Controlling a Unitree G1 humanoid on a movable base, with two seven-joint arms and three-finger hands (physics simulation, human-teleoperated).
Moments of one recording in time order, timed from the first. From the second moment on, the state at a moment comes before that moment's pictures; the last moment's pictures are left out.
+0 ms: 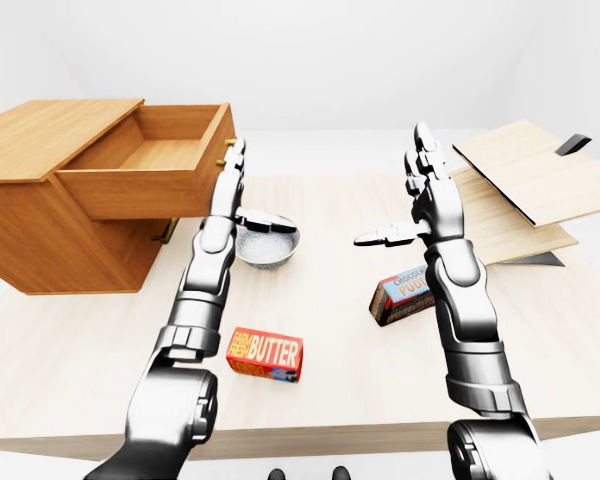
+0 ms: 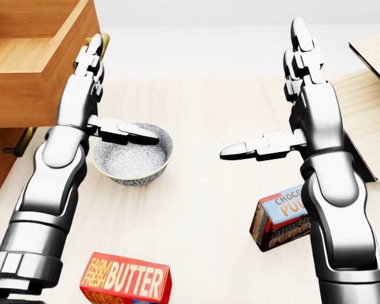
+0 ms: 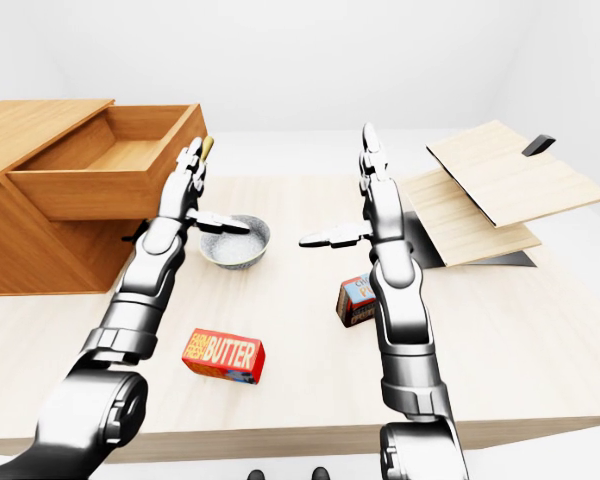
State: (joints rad) left arm -0.83 0.15 0.08 0.60 0.10 0.00 -0.04; right arm -0.51 -0.16 -0.11 0.00 -0.02 0.09 0.07
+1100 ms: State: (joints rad) left arm -0.92 0.25 0.11 1.15 0.03 -0.09 0.05; right arm -0.47 -0.15 -0.11 0.03 -0.04 0.09 0.08
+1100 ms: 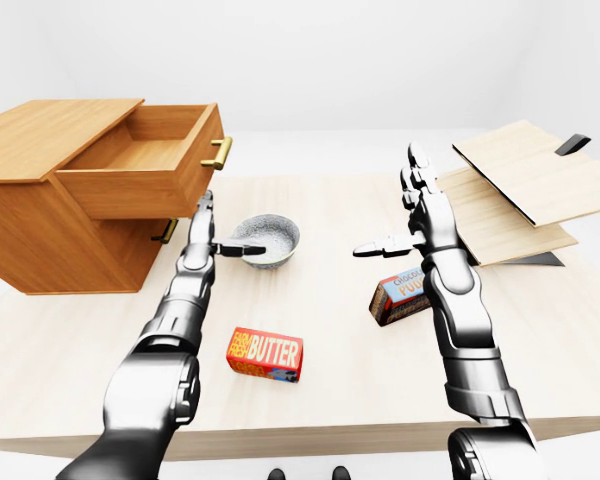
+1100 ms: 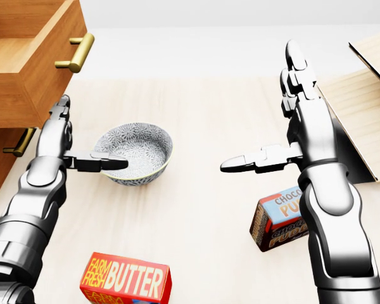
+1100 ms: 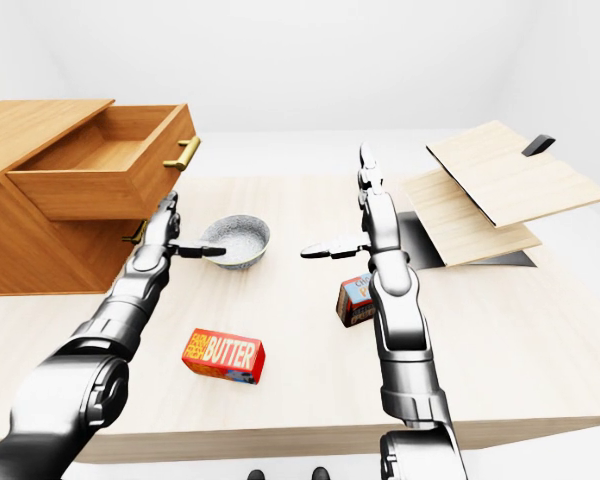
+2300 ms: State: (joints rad) left arm -0.93 0.50 0.21 1.14 -0.13 -0.09 0.30; right arm -0.39 -0.15 -0.11 -0.05 -0.05 0.09 0.09
